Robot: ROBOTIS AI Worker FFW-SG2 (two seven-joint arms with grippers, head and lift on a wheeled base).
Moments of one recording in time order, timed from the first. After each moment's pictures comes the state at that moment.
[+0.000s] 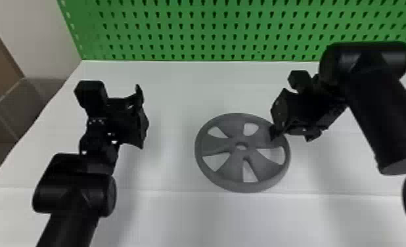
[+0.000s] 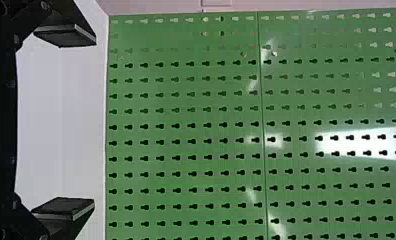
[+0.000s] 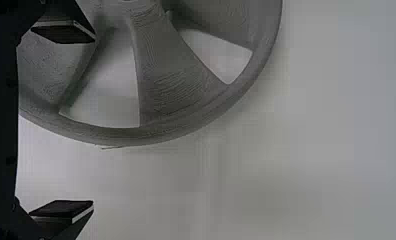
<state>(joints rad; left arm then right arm) -0.13 0.09 -0.04 -1.50 0.06 -0.02 0.10 -0.89 -0.11 0.19 -0.92 -0.26 1.57 0.04</state>
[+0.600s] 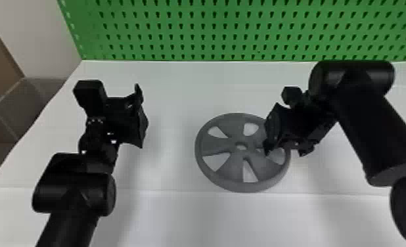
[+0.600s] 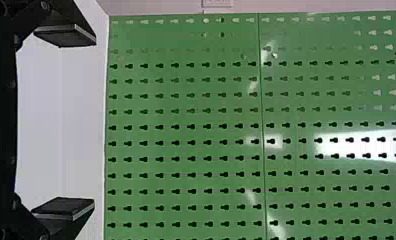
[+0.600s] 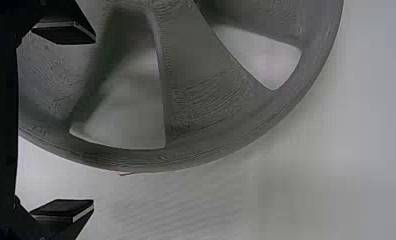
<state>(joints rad) -0.14 0.09 -0.04 -1.50 0.07 -0.02 0.10 -0.86 -0.06 0.15 -0.84 -0.22 1.54 0.04</state>
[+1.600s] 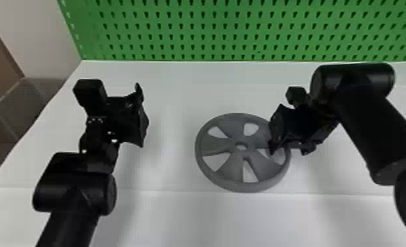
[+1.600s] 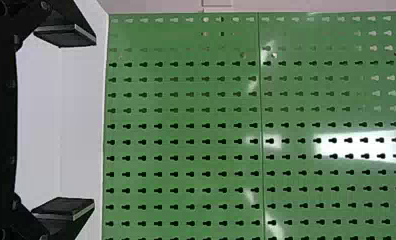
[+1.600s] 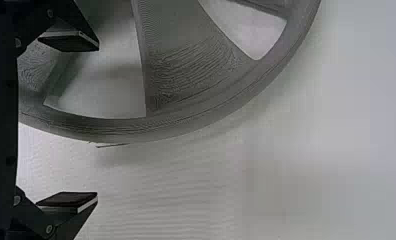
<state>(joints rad) -0.14 0.09 -0.04 -1.50 0.08 -0.02 0.10 -0.90 -0.08 0.17 -0.73 -0.19 1.44 0.08</state>
